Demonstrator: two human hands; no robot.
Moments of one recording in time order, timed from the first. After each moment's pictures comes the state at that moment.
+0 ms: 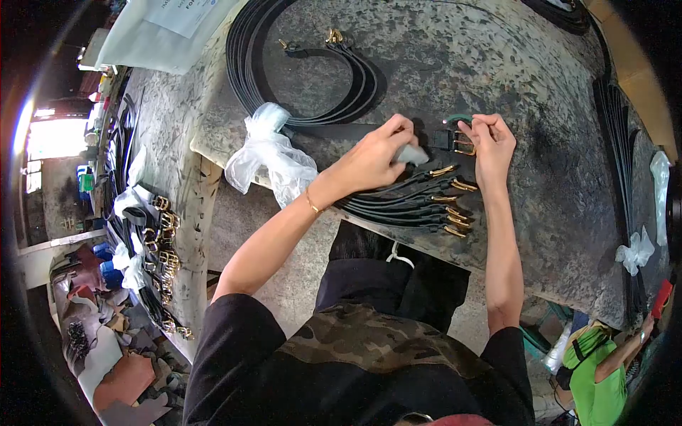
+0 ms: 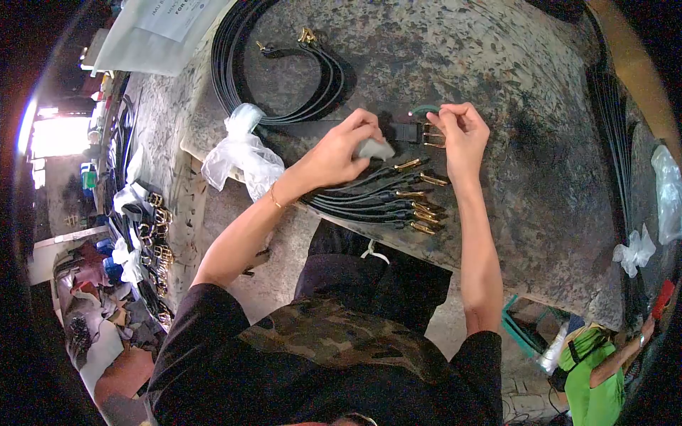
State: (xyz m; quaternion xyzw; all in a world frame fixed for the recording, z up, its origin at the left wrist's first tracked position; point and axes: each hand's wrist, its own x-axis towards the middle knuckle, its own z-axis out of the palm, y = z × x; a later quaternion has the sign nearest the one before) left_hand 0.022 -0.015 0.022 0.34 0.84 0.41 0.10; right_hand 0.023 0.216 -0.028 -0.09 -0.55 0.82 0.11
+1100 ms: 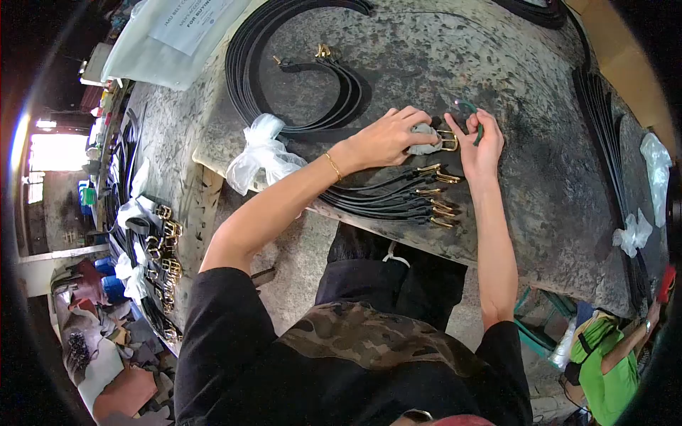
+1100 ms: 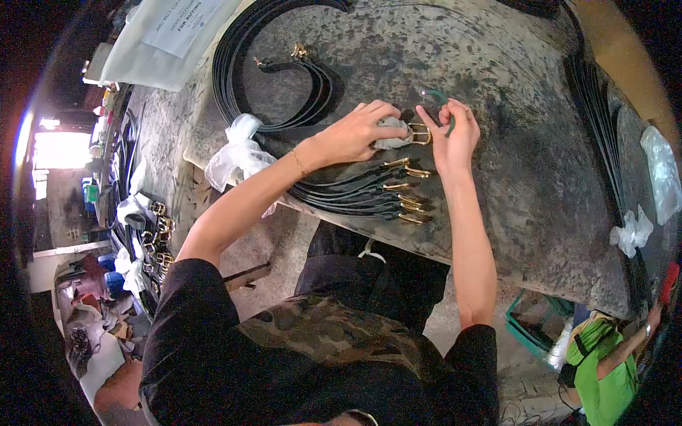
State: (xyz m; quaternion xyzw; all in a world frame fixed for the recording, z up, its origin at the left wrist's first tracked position) left_hand -0.013 0.024 0.019 0.54 0.81 0.22 0.00; right_hand 0.024 0.229 -0.018 -0.17 -0.30 0.93 0.12
